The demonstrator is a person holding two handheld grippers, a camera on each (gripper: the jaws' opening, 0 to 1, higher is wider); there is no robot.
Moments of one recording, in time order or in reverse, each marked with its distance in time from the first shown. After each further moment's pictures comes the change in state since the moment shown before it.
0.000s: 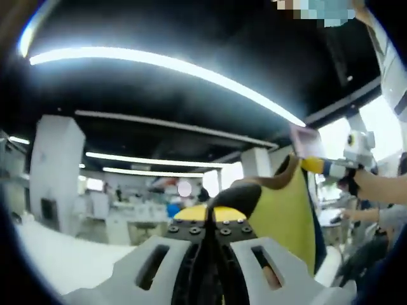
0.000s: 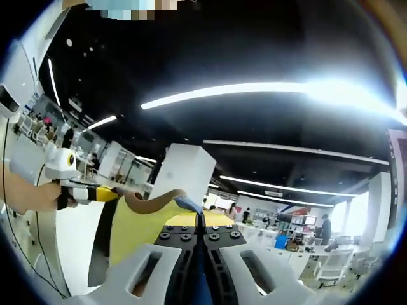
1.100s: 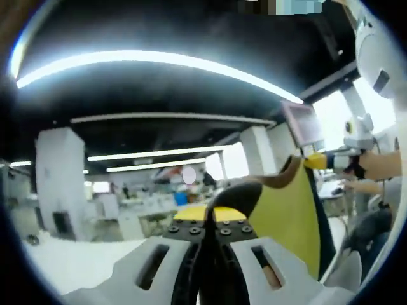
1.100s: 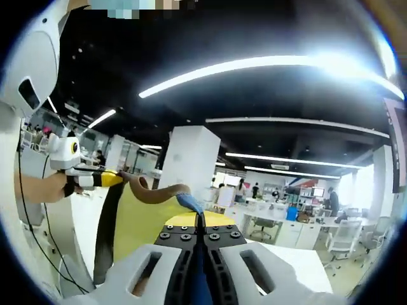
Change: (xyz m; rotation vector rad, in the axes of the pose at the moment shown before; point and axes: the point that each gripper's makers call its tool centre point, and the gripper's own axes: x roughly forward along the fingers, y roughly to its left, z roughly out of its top) left arm -0.034 -0.011 -0.039 0.141 0.178 -0.018; right arm -0.032 0.036 -0.063 0.126 0.174 0.026
